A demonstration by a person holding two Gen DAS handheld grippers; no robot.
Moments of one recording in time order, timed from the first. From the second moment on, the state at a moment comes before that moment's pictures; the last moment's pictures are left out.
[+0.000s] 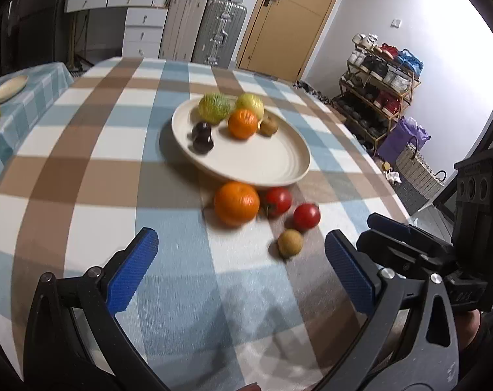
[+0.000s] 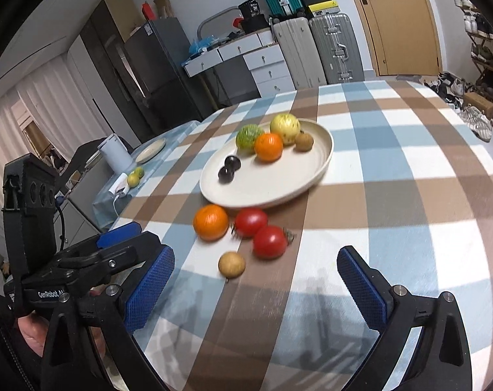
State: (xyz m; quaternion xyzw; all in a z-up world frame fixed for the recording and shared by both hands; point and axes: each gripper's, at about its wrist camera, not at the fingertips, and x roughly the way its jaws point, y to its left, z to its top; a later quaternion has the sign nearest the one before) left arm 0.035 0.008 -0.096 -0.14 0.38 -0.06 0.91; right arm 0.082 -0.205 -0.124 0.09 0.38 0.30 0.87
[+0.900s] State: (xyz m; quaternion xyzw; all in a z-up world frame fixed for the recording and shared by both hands) left arm 0.067 -0.003 -0.118 -0.13 0.42 -0.08 0.89; right arm 0.133 -0.195 -0.157 0.13 0.44 0.31 0.83
